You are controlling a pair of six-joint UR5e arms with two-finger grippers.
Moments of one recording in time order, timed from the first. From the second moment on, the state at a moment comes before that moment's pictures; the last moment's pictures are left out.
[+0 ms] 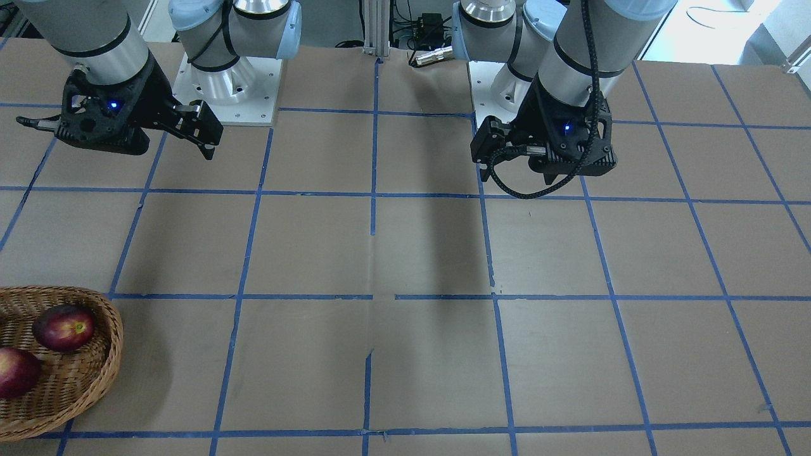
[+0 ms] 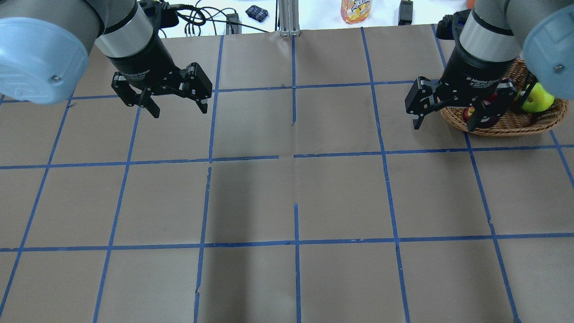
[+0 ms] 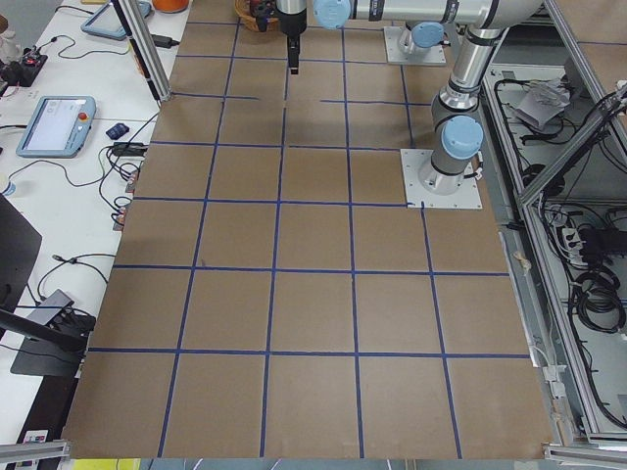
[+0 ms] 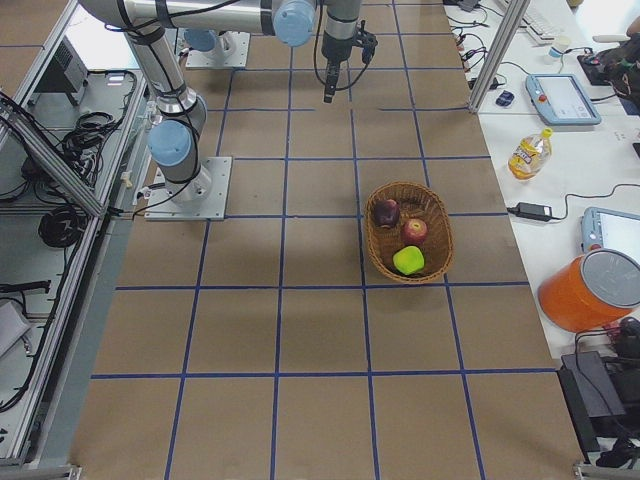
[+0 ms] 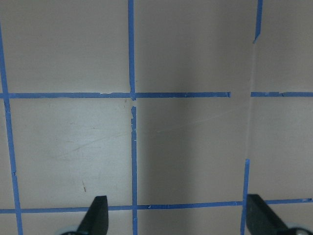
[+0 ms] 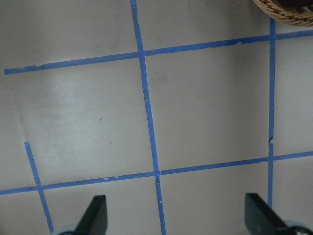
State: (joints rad) left arm -1.62 -1.62 -1.55 -1.56 1.50 -0.06; right arm 1.52 -1.61 1.65 -1.51 -1.59 0.06
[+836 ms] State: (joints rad) left arm -1.62 -1.62 -1.55 -1.56 1.50 -0.06; right arm 1.56 -1.62 1.62 -1.49 -1.59 0.10
